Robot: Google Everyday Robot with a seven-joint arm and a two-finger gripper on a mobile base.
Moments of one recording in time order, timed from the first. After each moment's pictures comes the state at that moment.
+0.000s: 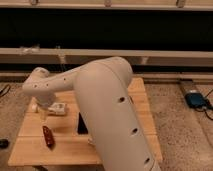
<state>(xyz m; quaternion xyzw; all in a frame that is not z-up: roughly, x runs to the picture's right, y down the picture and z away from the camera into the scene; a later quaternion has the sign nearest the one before) -0.311 0.113 0.811 -0.29 0.01 0.23 0.93</state>
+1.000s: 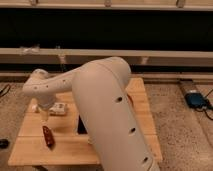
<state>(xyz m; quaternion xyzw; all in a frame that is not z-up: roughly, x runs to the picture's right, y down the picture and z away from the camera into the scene) -0.305 0.120 0.819 -0.28 0.02 0.21 0.94</state>
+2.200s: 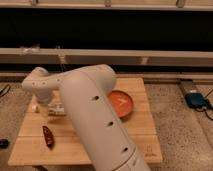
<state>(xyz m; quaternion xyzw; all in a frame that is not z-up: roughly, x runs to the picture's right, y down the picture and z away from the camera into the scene) -0.348 0.110 0.874 -0.31 -0.01 0.10 0.95</state>
